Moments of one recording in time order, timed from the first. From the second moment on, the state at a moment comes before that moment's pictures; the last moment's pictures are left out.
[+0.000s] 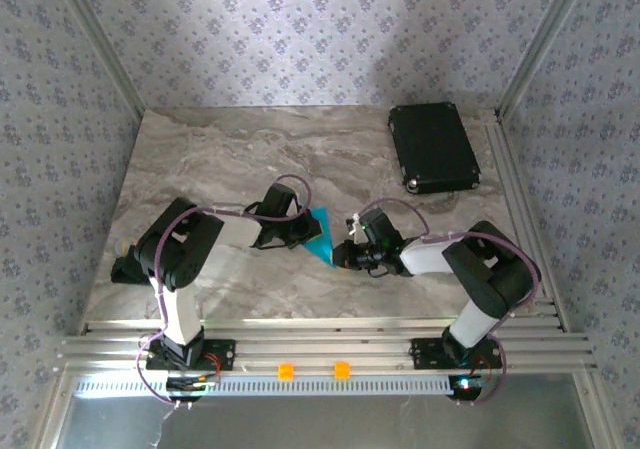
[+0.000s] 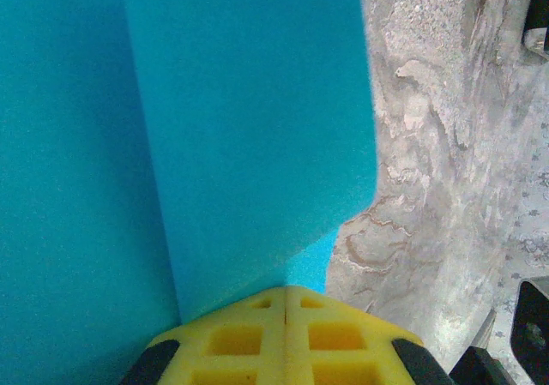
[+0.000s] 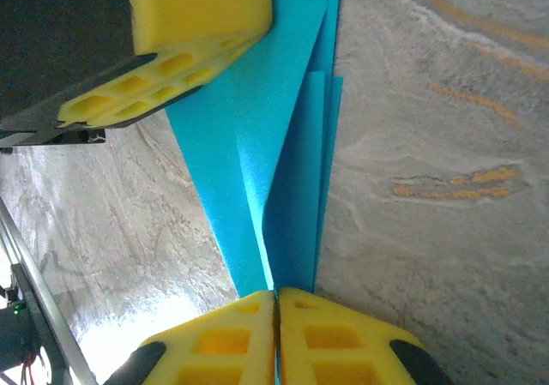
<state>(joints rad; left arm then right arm) -0.60 1.87 0.85 0.20 0.46 -0.99 0.66 1.64 0.55 0.26 -0.46 0.72</state>
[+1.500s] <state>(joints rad) -0.61 1.87 0.85 0.20 0.48 -0.99 0.67 1.50 0.52 0.06 -0.45 0.71</state>
